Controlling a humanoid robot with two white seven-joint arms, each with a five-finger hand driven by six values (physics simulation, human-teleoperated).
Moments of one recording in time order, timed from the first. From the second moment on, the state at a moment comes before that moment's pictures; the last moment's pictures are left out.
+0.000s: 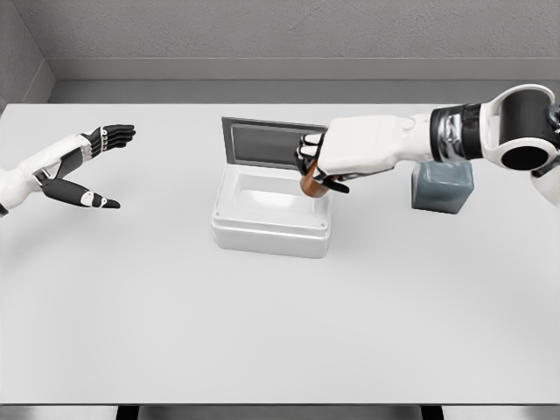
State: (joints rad) left arm -0.63 0.82 -0.80 -0.98 0.70 -0.61 -0.61; right arm -1.02 -0.70 0.95 -1.56 0.38 -0.61 0.61
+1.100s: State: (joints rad) left arm -0.63 0.82 -0.80 -0.98 0.70 -0.61 -0.61; right arm -1.03 -0.67 0.98 -1.52 0.39 -0.61 0.61
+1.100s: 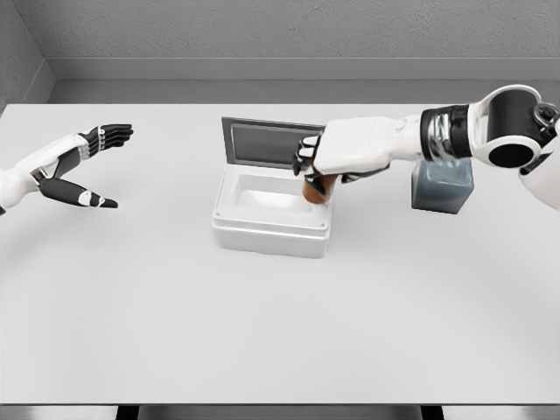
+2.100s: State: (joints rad) left arm -0.79 0.53 -0.77 -0.92 0.55 -0.46 -0.61; right arm -0.85 -1.10 0.69 -1.66 0.26 -0.61 0.61
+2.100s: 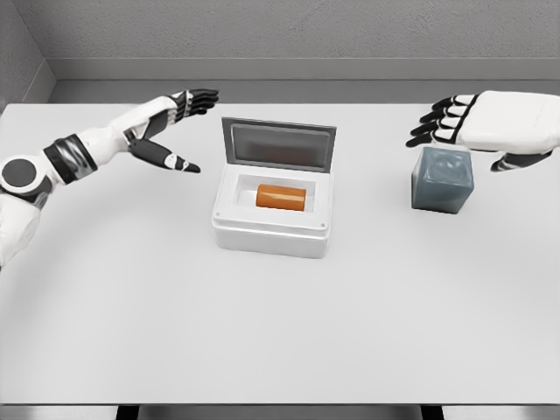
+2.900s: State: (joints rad) left arm -0.73 0.65 -0.78 -1.26 0.60 -0.47 -0.61; right arm -0.85 -1.09 0.68 -1.66 0.26 -0.61 0.61
